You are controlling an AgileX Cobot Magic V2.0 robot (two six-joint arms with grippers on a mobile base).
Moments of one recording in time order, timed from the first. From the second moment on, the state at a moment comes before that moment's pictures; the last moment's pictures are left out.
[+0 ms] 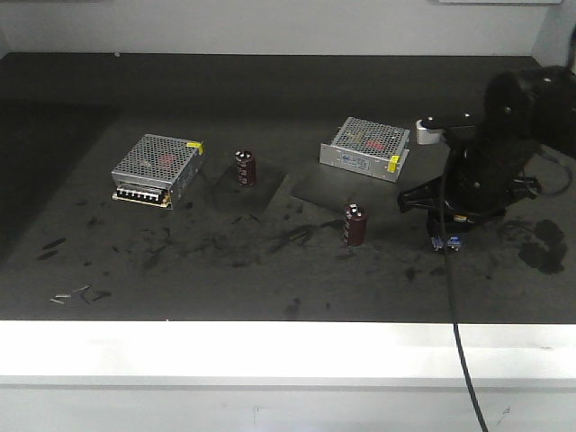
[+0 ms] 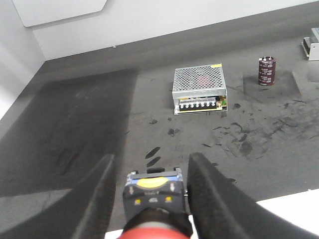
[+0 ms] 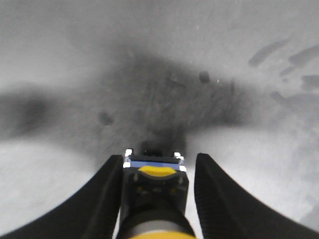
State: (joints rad) left arm -0.28 0.30 -0.43 0.51 0.50 -0.28; right arm 0.16 1.85 -1.46 -0.06 1.00 0.07
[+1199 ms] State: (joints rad) left arm -0.28 0.30 -0.43 0.48 0.50 -0.28; right arm 0.16 0.47 -0.42 -0.05 0.24 0.06
